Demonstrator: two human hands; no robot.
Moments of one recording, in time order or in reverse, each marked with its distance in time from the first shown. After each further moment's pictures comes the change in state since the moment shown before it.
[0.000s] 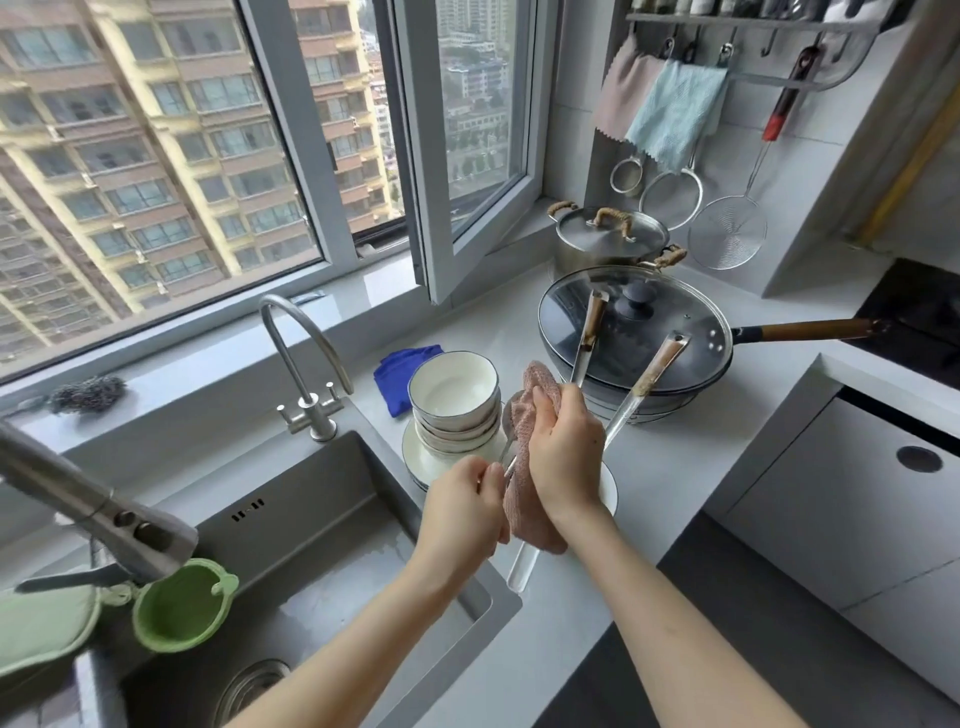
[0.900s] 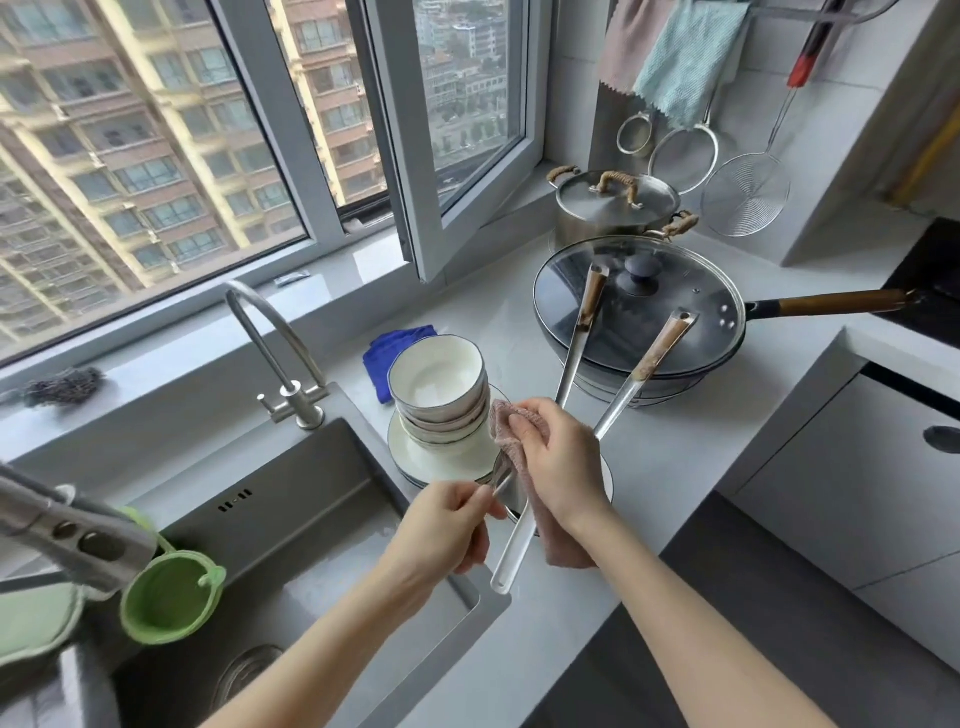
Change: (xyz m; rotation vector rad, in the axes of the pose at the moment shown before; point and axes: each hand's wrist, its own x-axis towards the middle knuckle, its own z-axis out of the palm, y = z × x) left_hand 0.010 -0.014 0.007 -0.092 -0.237 -0.184; right_hand 0.007 0.049 -0.007 0.047 -0.439 0.098
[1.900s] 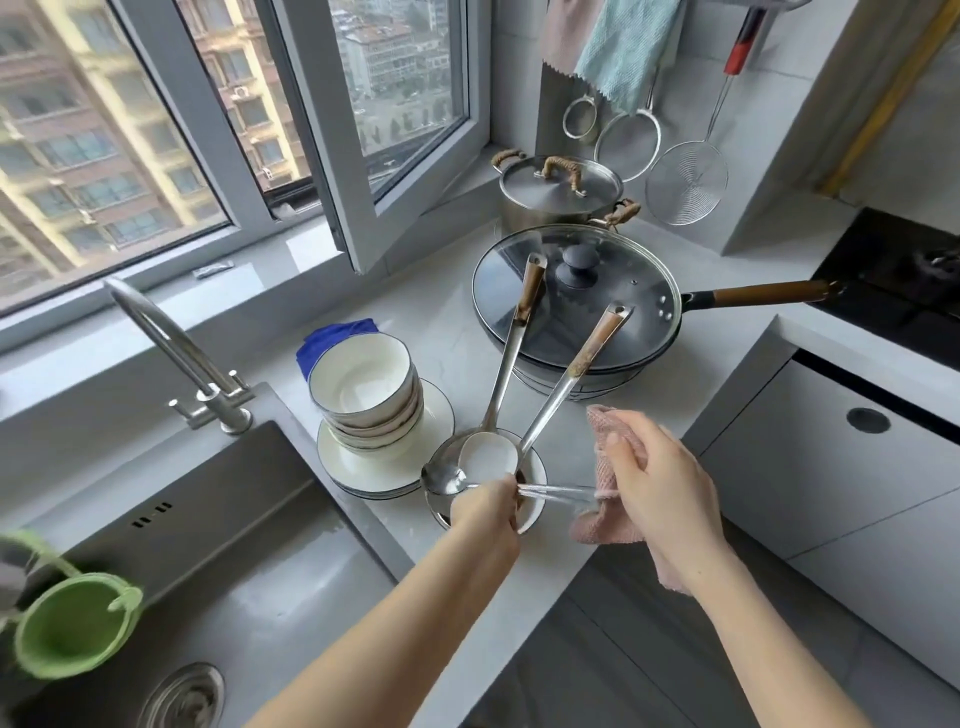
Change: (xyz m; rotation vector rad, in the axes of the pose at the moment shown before) left_hand 0.094 -0.001 0.119 -0.801 0.204 -0.581; right_hand -0.015 0.043 -0.129 -0.354 0.016 0.233
